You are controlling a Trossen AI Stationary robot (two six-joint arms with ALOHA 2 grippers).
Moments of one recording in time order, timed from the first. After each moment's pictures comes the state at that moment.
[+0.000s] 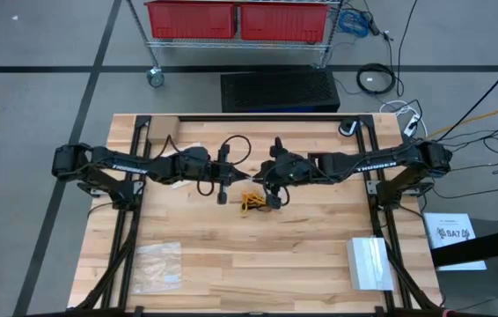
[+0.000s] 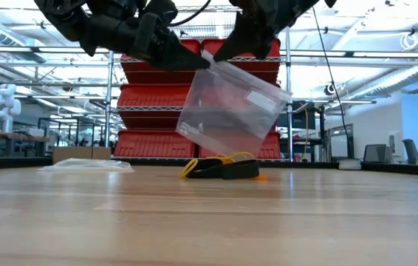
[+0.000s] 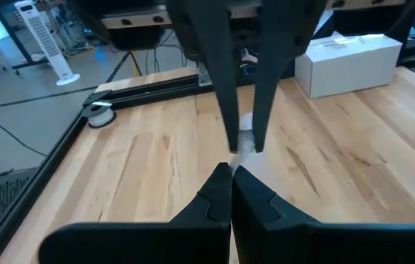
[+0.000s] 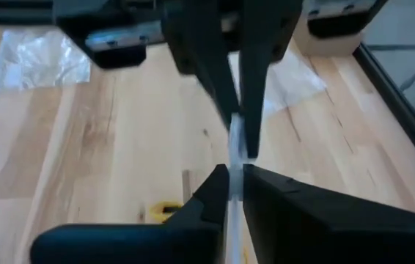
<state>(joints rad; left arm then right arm) 0.15 1.38 0.68 0.46 0.14 0.24 0.02 1.53 1.15 -0.24 0.14 0.05</state>
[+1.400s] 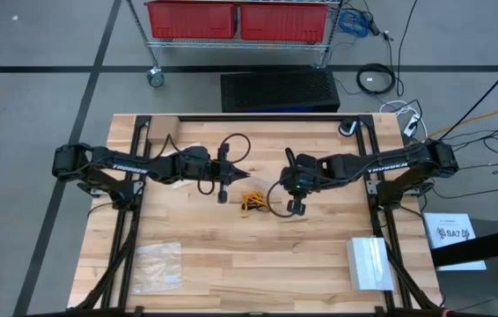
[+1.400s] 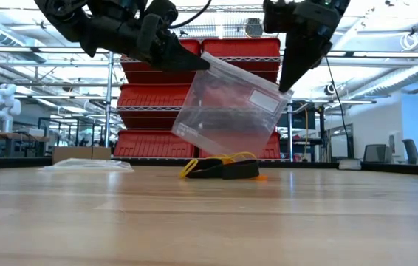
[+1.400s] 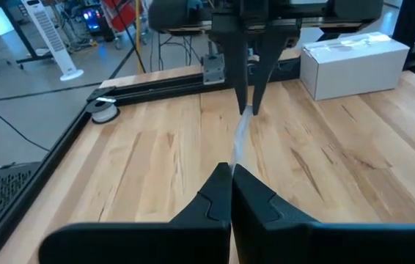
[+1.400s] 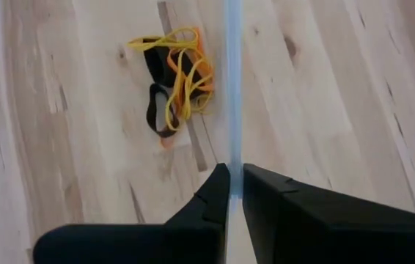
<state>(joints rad) 0.16 1.38 0.68 0.46 0.14 0.22 0.08 1.46 1.14 -0.80 0.19 0.29</state>
